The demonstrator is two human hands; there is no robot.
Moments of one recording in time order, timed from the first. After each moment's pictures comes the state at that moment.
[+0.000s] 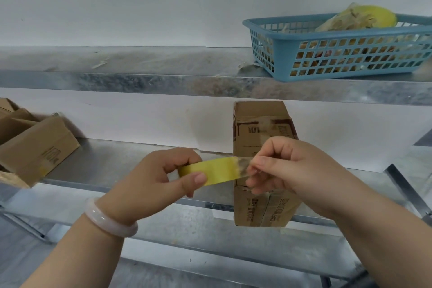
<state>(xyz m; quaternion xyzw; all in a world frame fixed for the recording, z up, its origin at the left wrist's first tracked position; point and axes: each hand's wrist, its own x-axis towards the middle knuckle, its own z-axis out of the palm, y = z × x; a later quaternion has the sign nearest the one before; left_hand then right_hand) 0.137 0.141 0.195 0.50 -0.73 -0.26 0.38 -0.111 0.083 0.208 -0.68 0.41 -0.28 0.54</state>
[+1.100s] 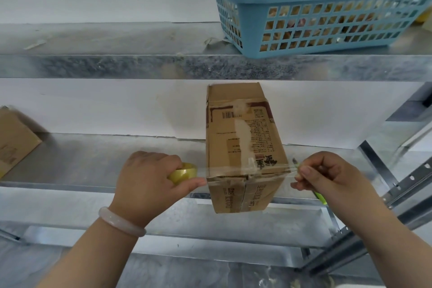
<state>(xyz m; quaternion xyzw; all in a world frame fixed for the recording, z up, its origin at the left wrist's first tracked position) 0.118 0.094 0.114 0.57 -0.76 0.14 0.27 -0.210 0.072 0.118 -0.60 0.55 -0.41 0.41</state>
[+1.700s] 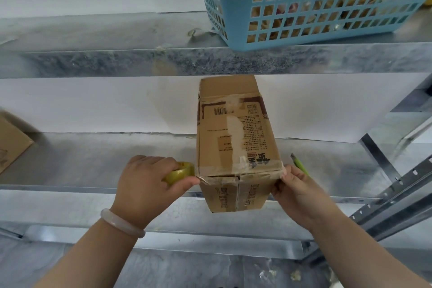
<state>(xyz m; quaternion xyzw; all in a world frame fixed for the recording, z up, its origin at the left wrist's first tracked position) 0.110 0.076 0.091 0.57 -0.76 0.11 0.29 -0.180 0.040 0.050 -0.32 0.33 -0.48 0.75</state>
